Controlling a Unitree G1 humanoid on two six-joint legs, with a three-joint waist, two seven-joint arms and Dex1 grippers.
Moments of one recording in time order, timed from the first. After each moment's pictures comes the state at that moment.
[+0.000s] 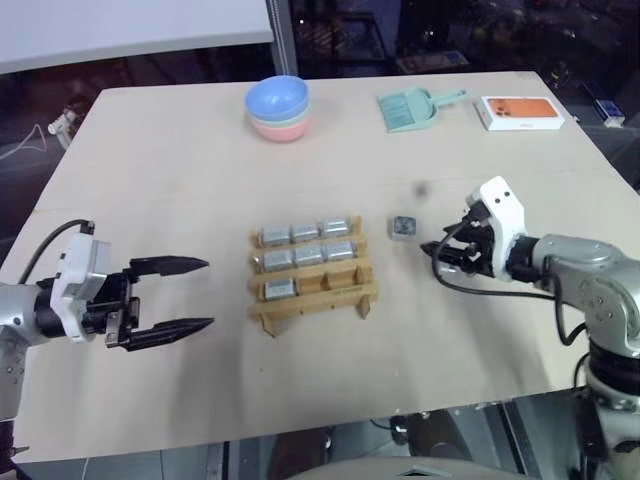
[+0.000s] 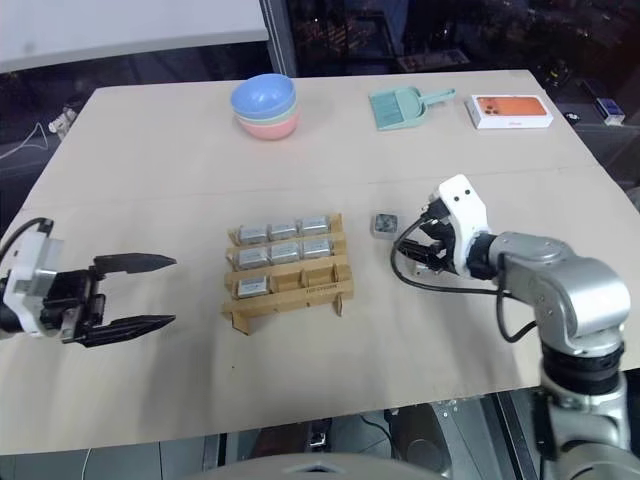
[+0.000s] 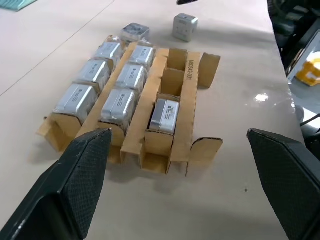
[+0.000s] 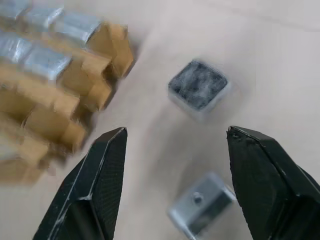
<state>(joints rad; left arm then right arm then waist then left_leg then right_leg) 0.04 0.99 0.46 -0.05 -0.64 0.24 -1.54 -0.47 -0.42 -0.13 -0.65 0.43 1.46 0.42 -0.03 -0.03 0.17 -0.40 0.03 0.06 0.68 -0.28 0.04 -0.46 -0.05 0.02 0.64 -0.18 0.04</state>
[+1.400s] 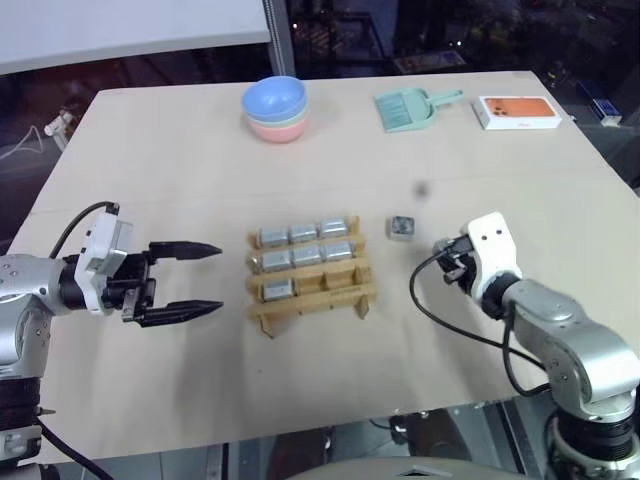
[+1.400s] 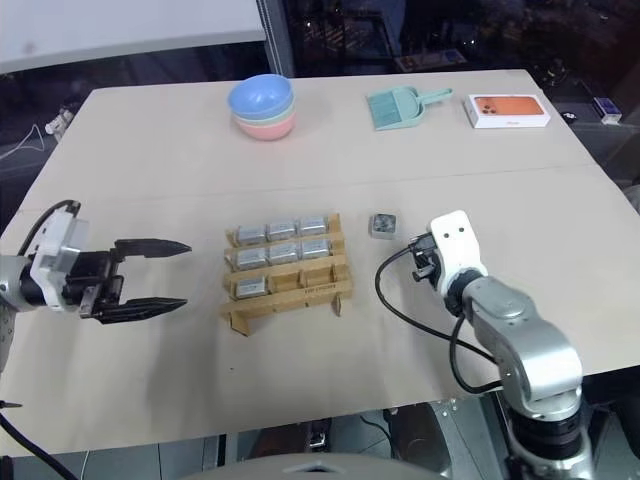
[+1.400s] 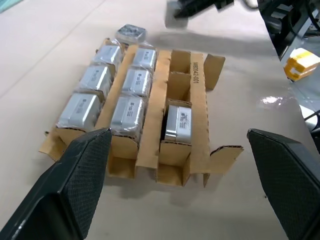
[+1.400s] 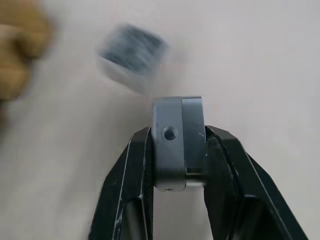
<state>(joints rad) -0.11 1.00 0.35 0.09 -0.59 0.21 -1.60 -0.29 -0.49 0.03 -0.70 0.30 1.10 0.39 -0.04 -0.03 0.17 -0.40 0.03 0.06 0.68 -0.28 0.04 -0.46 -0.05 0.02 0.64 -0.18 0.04</state>
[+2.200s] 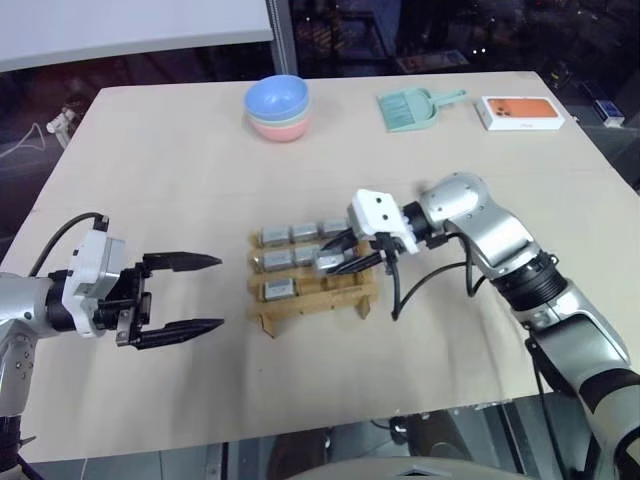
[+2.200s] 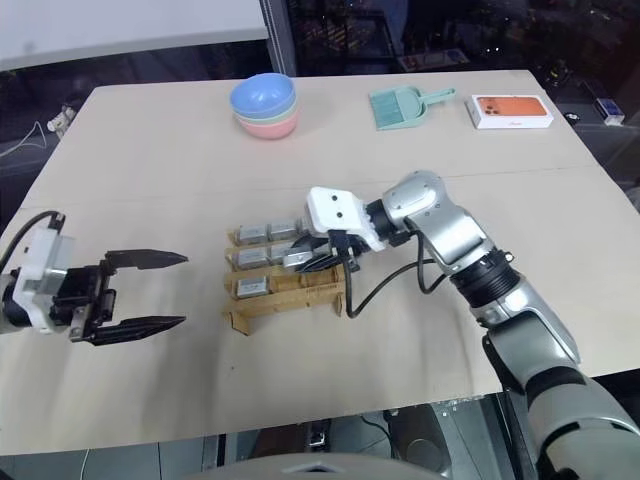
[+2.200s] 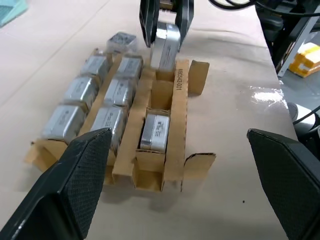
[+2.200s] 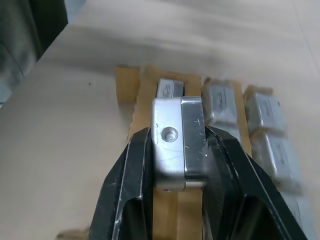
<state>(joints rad) 0.09 0.99 0.51 -0.16 -0.66 0.26 -1.51 -0.91 -0.36 0.50 0.14 0.21 0.26 1.35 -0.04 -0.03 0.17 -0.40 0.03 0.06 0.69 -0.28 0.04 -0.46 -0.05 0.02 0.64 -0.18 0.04</state>
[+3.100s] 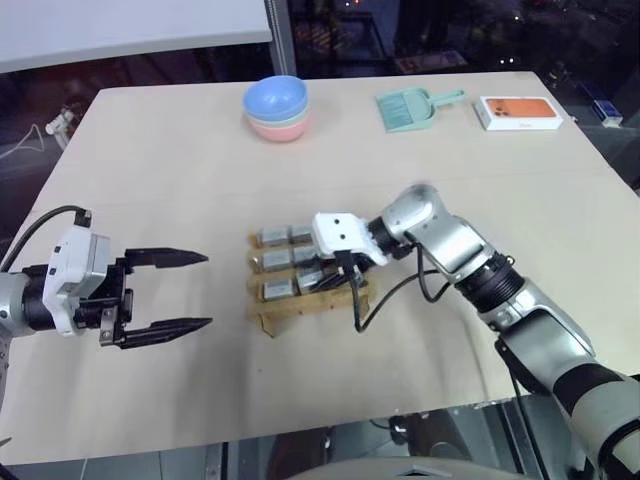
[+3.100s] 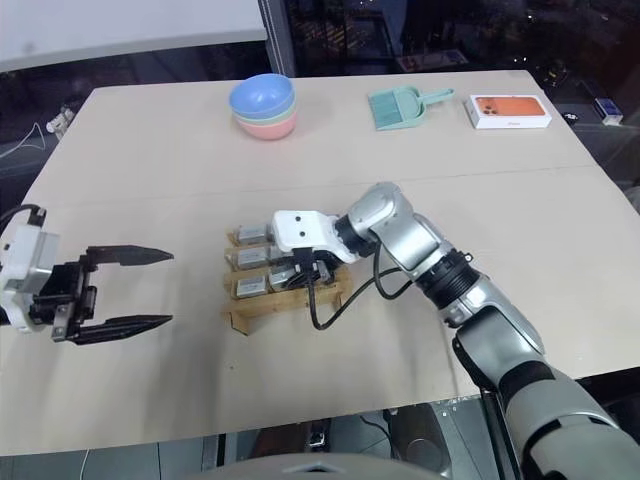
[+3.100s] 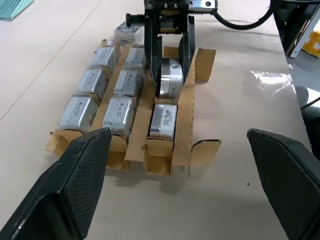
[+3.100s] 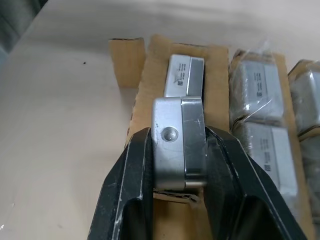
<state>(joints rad) 0.09 1.04 0.54 -0.16 -0.63 0.25 -1.53 -0.95 -0.22 0.57 0.25 0.05 0.38 1.31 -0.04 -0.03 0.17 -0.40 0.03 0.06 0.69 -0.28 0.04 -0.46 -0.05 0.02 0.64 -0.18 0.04</state>
